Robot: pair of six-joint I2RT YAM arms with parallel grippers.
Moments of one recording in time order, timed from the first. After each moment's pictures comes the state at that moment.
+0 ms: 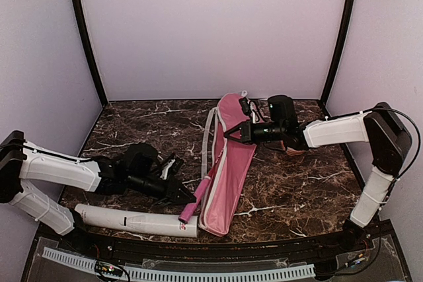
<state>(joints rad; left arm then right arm) -0.91 1.37 0.57 0.10 0.51 -0.96 0.63 1.74 1.01 0.32 -0.64 0.59</state>
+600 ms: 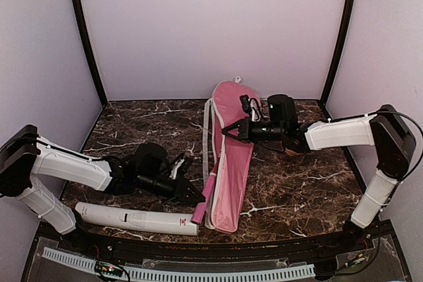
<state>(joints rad) -0.93 1.48 0.62 0.21 0.51 -0.99 0.68 1.69 0.99 0.36 -0.55 0.69</state>
